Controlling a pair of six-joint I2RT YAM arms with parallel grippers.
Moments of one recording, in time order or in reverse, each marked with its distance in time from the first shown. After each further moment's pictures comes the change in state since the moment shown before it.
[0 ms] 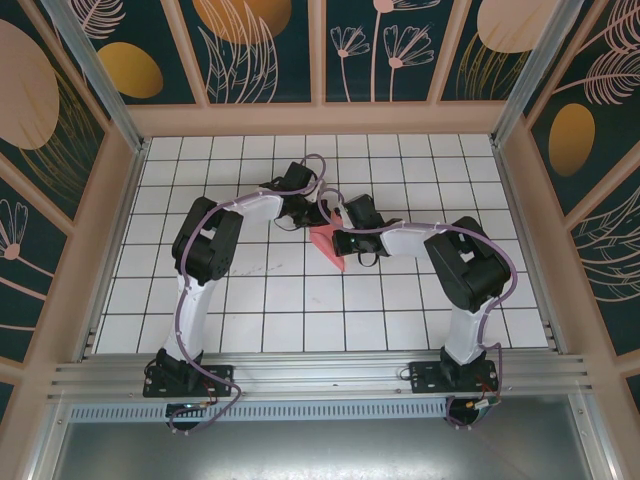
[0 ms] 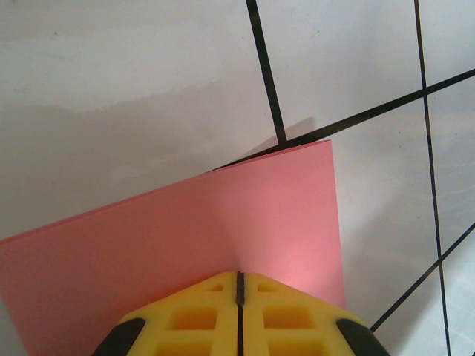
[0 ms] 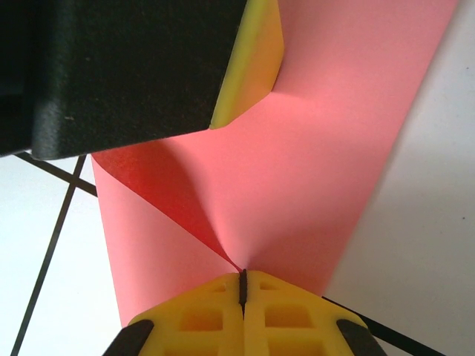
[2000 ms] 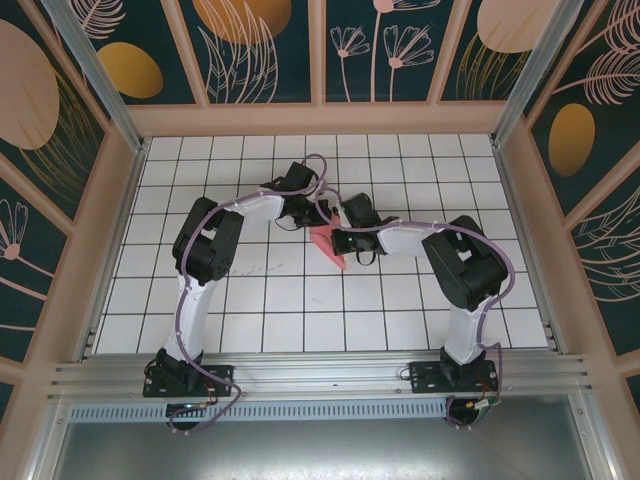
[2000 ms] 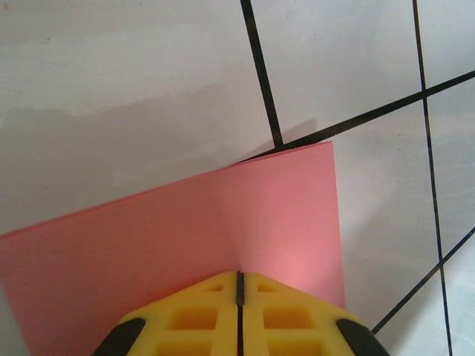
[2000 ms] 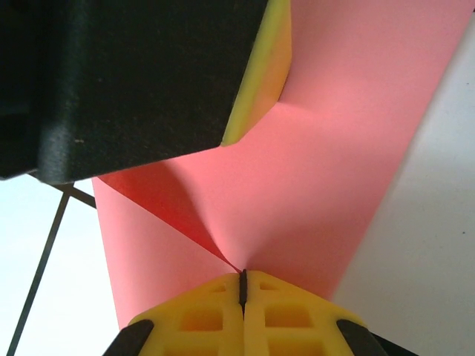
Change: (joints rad) left arm -0.006 0.002 0.005 0.000 -0.010 0.000; right arm 0.012 0.018 0.034 -0.032 0.033 -0.008
